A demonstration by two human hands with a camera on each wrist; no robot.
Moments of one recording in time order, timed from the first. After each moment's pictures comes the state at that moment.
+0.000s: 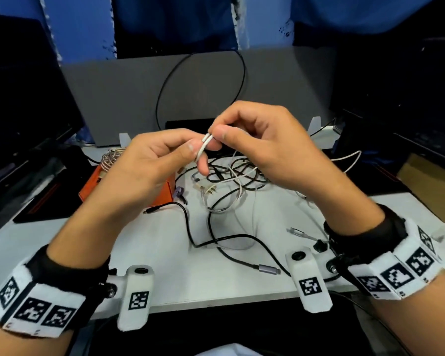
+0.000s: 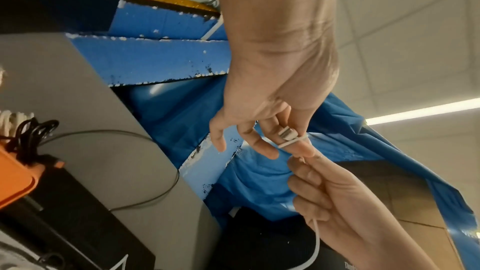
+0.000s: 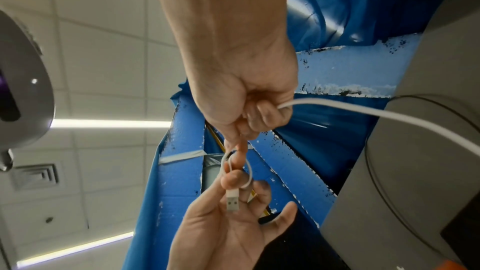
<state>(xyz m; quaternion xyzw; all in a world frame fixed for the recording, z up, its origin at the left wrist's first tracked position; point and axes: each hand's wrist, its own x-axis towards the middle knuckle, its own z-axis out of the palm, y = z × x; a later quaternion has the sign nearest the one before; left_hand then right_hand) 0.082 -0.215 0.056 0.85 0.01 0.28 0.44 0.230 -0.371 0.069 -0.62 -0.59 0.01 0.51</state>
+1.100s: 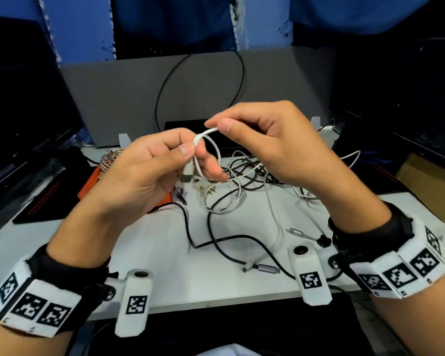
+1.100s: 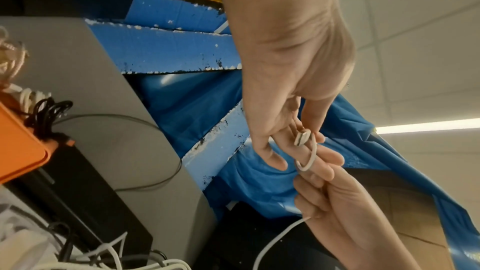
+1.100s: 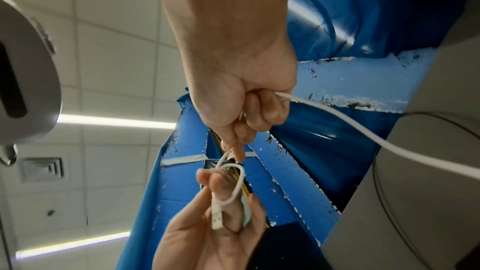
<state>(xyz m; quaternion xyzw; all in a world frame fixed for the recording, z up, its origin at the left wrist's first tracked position) 0.081 -0.210 0.053 0.75 -0.10 0.19 0.62 0.235 -0.376 0.071 -0.64 -0.59 -0.04 0.49</state>
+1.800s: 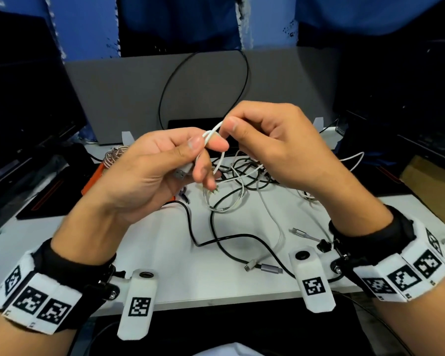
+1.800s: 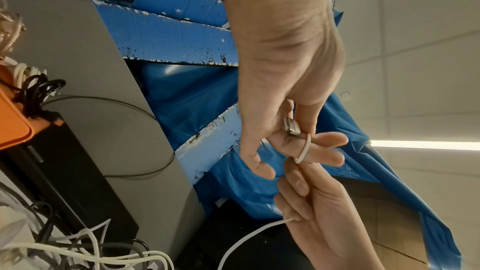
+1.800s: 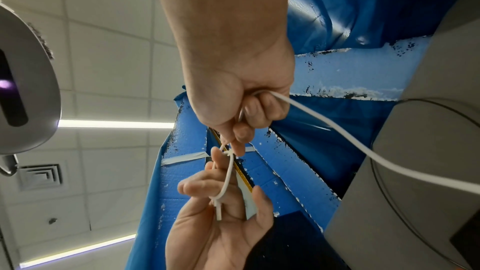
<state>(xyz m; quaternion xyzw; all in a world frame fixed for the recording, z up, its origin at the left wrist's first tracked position) 0.080 -0.216 0.057 0.72 -0.06 0.17 0.67 0.226 -0.374 0.072 -0.64 -0.59 -0.04 0.48</state>
